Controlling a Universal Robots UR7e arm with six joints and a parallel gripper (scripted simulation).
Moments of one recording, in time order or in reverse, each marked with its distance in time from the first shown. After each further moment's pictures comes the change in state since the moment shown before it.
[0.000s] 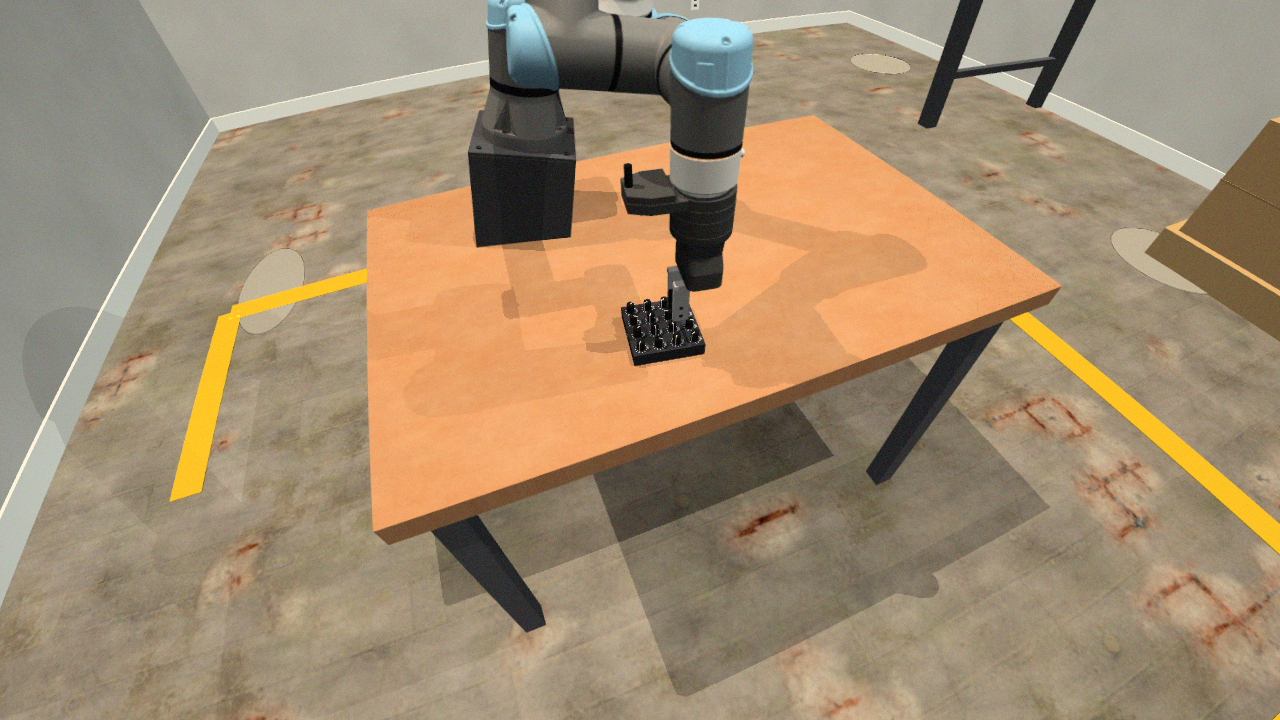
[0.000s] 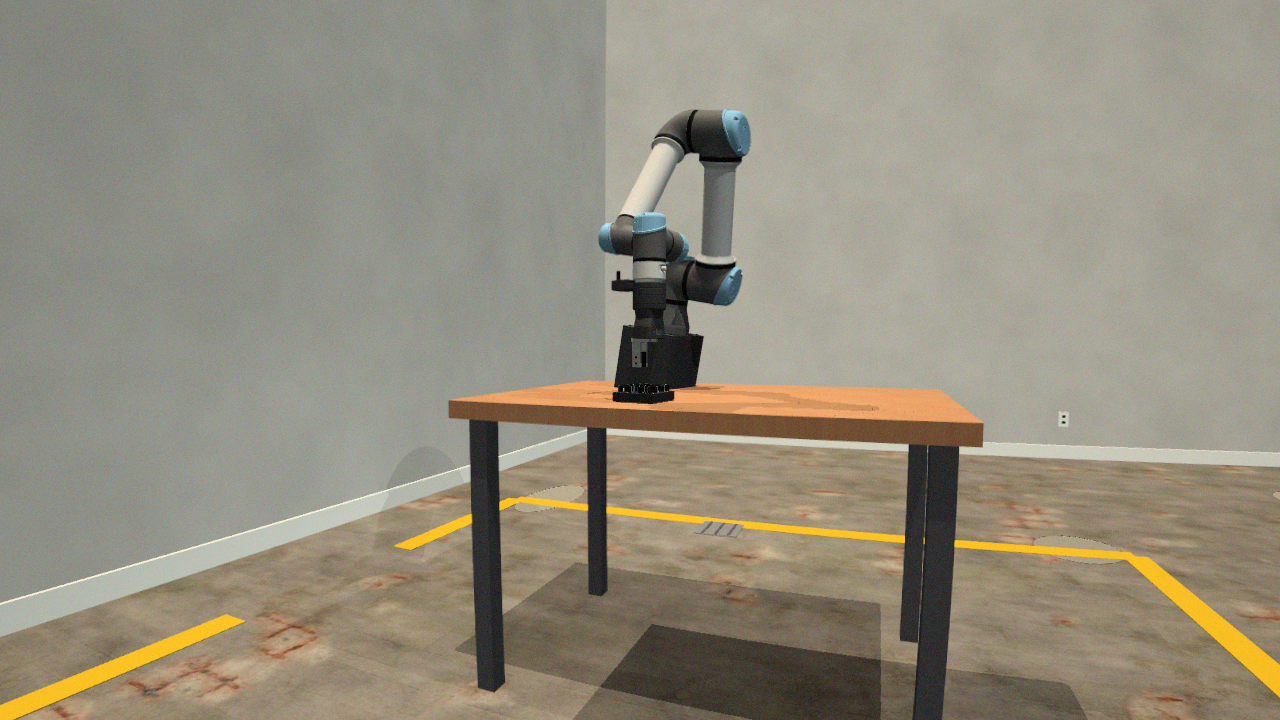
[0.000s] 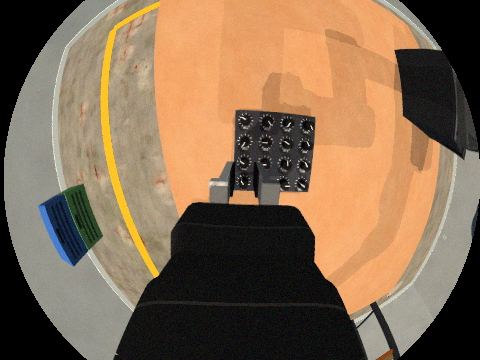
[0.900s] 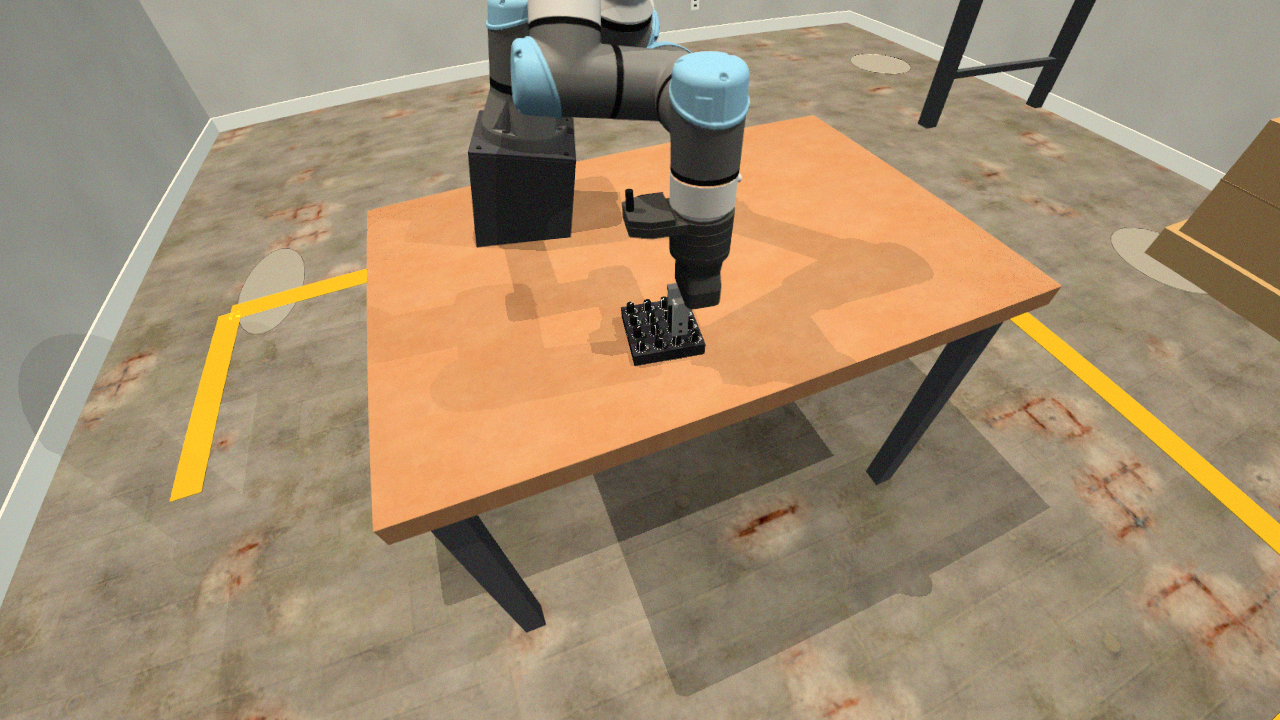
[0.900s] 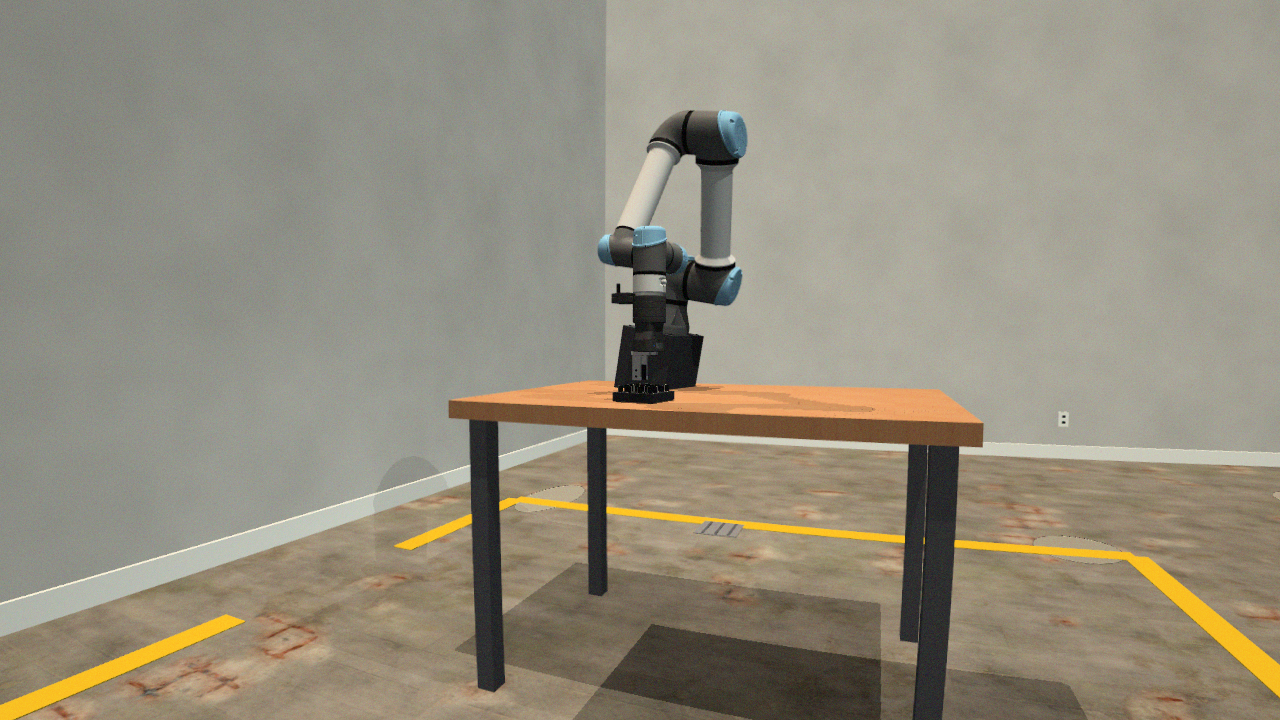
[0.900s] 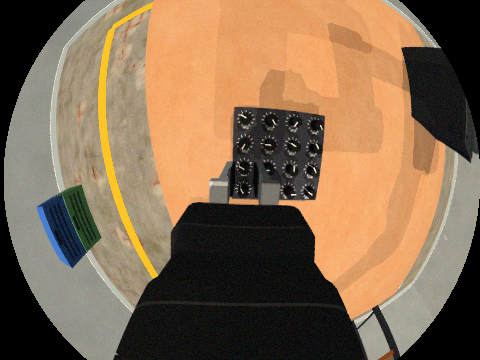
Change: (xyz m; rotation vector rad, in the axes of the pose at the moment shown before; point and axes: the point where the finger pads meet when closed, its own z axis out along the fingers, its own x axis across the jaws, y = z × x) arm 0.000 0.000 0.030 0.000 0.000 0.000
